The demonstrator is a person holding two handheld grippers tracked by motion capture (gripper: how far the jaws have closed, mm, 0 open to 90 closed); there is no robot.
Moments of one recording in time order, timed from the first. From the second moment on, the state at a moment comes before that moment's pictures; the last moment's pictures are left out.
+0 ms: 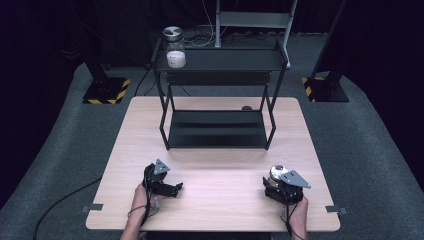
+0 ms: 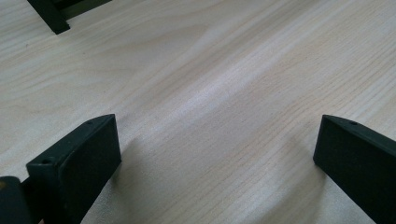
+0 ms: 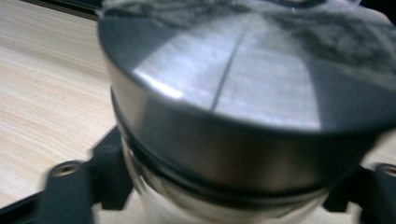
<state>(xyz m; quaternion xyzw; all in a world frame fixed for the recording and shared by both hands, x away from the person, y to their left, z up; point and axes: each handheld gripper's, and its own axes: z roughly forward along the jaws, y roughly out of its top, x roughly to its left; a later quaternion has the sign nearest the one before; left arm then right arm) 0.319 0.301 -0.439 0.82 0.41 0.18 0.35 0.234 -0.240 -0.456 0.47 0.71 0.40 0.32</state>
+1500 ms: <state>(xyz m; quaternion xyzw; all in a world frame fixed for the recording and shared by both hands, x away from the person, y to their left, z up) 0.319 0.301 -0.439 0.82 0.41 0.18 0.35 0.253 -0.233 -0.409 0.43 0.72 0.44 0.33</state>
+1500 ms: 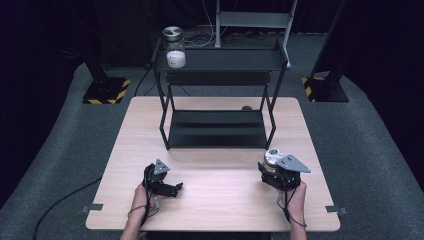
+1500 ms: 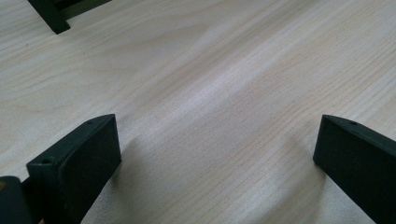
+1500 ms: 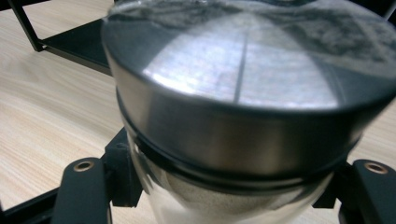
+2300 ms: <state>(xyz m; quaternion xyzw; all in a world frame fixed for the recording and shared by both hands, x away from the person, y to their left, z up) 0.319 0.301 -0.439 0.82 0.41 0.18 0.35 0.279 -0.222 -0.392 0.41 0.72 0.45 0.32</state>
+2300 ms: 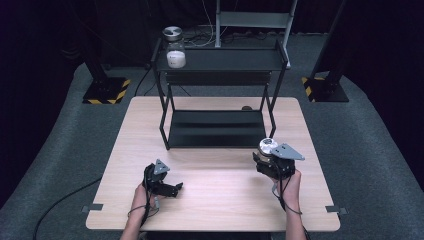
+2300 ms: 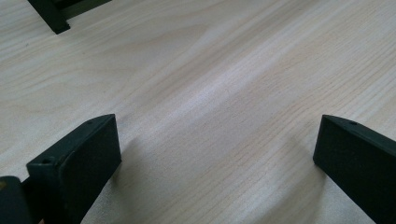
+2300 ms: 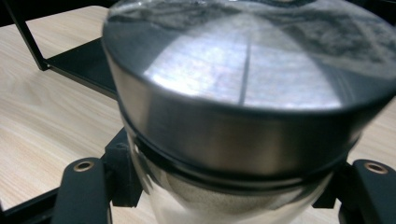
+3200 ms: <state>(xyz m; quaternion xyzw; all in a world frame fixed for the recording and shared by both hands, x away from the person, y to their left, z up) 0.319 0.301 -0.439 0.82 0.41 0.18 0.35 0.305 -0.215 -0.372 0.41 0.72 0.45 0.33</state>
